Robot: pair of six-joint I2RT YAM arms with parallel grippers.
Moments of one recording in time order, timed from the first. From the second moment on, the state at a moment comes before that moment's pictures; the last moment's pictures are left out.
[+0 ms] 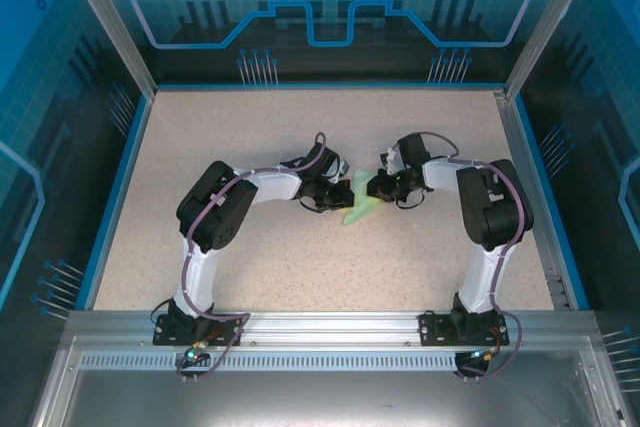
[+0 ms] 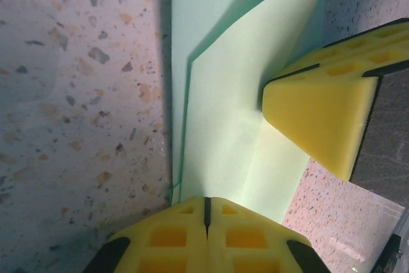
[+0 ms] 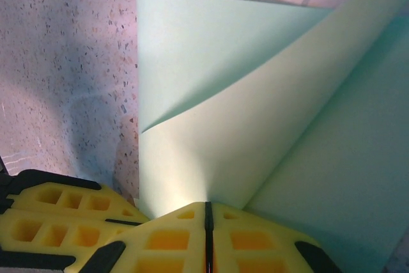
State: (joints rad) left arm -0.59 2.09 1.28 -0.19 0.50 -0.68; right arm 0.24 1.92 1.05 -0.29 -0.60 0.44
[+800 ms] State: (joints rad) left arm -0.60 2.10 1.31 -0.24 0.50 -0.65; right arm 0.19 1.97 1.10 -0.26 -0.61 0.48
